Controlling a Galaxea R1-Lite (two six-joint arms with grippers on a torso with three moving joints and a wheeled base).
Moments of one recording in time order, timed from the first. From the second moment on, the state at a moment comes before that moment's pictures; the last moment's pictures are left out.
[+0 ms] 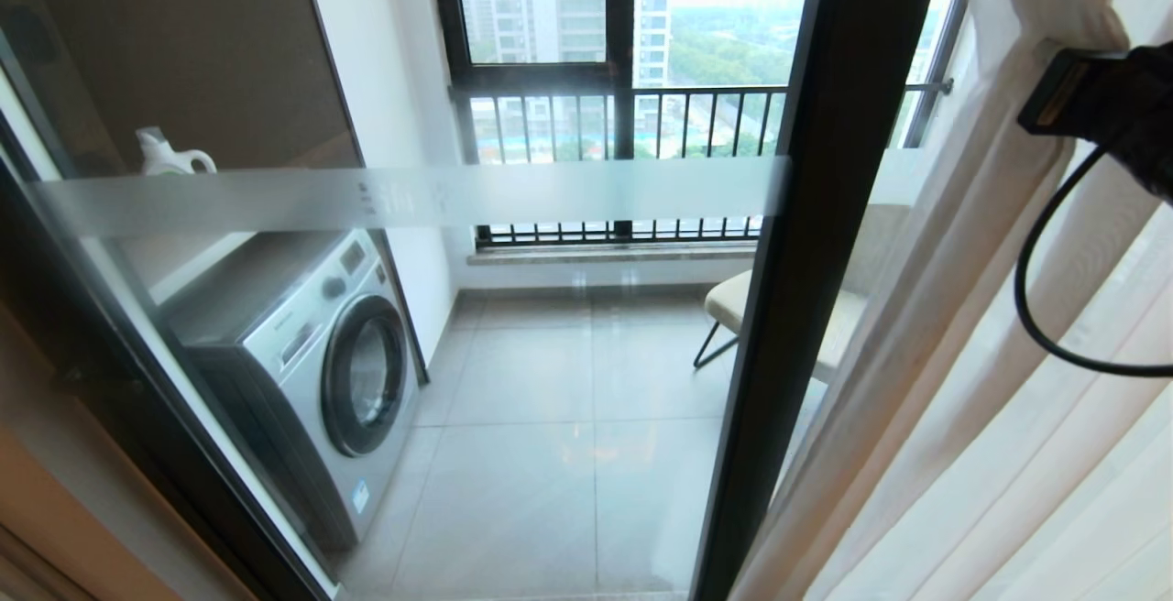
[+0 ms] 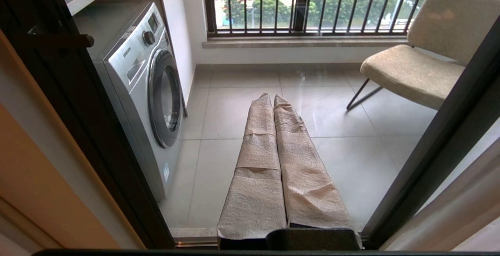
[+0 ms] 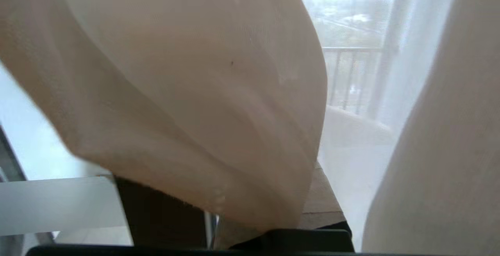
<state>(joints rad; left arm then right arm) 0.00 0.00 0.00 0.01 -0.01 -0.02 0.14 1.49 -1.00 -0.80 -0.23 -0.07</state>
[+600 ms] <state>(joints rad) 0.00 0.00 0.00 0.01 -0.01 -0.02 0.09 1.41 -0.89 -0.81 -0.22 -0.06</state>
